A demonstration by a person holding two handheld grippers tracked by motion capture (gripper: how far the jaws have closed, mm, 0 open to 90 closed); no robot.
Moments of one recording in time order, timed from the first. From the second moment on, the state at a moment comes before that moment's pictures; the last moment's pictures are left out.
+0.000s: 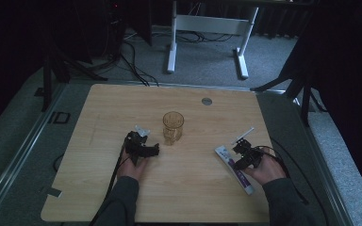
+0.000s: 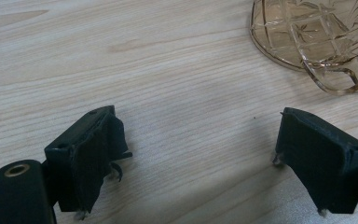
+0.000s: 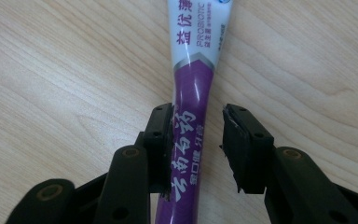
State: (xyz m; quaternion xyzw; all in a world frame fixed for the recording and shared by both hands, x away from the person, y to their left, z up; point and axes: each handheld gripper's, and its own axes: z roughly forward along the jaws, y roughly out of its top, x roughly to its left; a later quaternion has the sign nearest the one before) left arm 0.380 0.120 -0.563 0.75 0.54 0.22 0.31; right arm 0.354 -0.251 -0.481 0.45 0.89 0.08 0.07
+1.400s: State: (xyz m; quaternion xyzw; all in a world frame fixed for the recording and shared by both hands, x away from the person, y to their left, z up) left arm 0.380 0.120 -0.563 0.75 0.54 0.22 0.31; right arm 0.362 -0.244 -0.512 0.45 0.89 0.05 0.04
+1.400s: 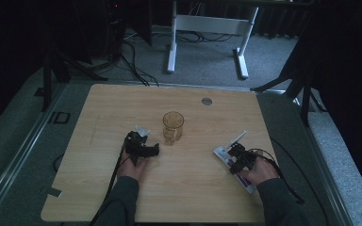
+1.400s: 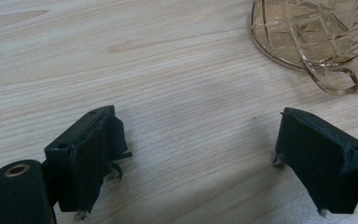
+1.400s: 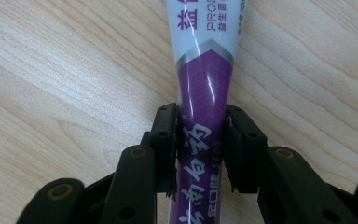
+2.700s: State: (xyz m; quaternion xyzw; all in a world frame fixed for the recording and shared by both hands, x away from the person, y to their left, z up) left arm 0.380 0.120 -0.563 0.75 0.54 0.22 0.31; right arm 0.359 -0.240 -0.491 0.43 0.90 0.07 0.06
